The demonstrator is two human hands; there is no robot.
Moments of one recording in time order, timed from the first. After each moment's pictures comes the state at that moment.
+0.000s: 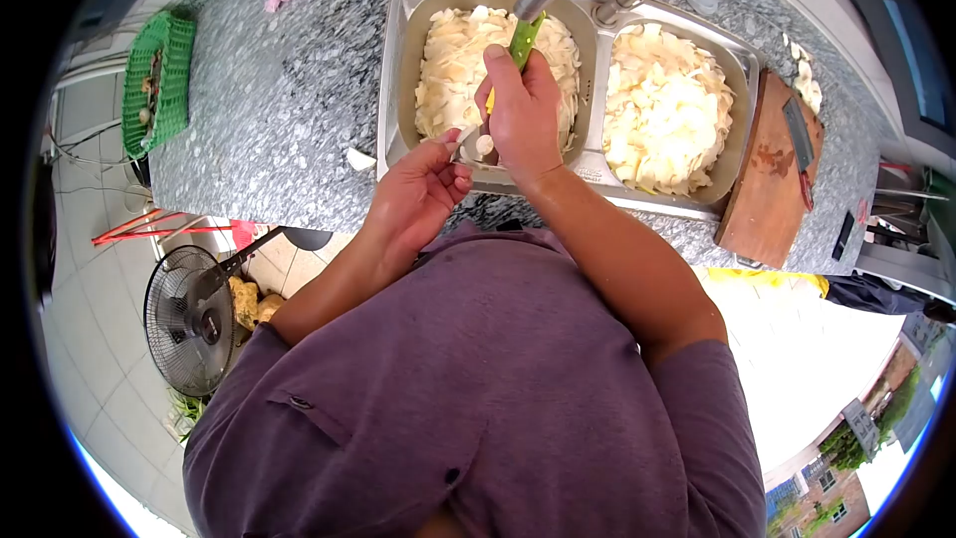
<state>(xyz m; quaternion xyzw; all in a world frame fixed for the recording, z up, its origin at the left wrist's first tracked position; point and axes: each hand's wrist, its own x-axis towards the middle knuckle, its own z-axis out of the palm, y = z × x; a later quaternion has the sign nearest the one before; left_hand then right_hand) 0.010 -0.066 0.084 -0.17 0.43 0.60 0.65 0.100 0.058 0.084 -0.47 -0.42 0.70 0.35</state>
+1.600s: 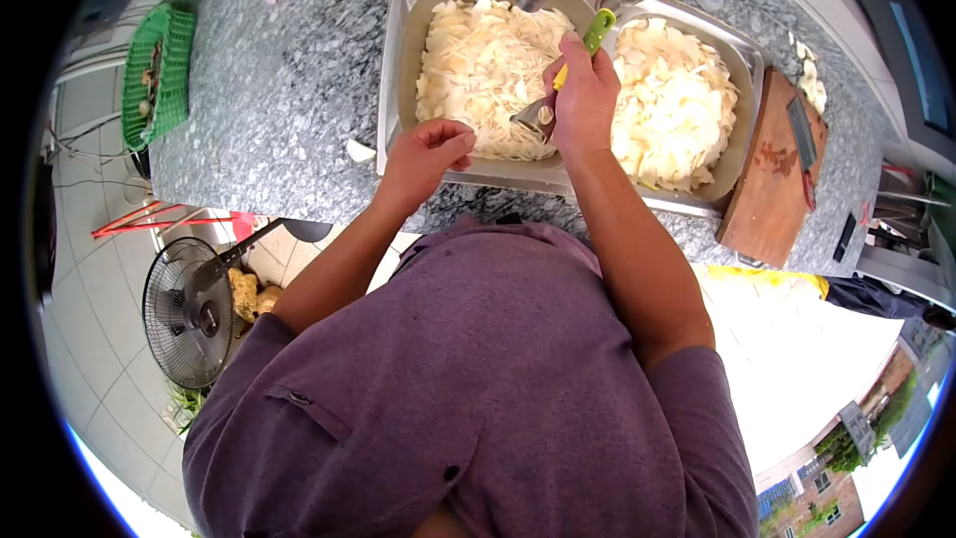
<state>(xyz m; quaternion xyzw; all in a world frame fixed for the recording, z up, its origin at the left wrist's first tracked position) -0.004 -0.068 0.026 0.20 0.67 0.44 0.57 0.139 0.094 0.055 -0.55 -0.33 0.68 0.36</state>
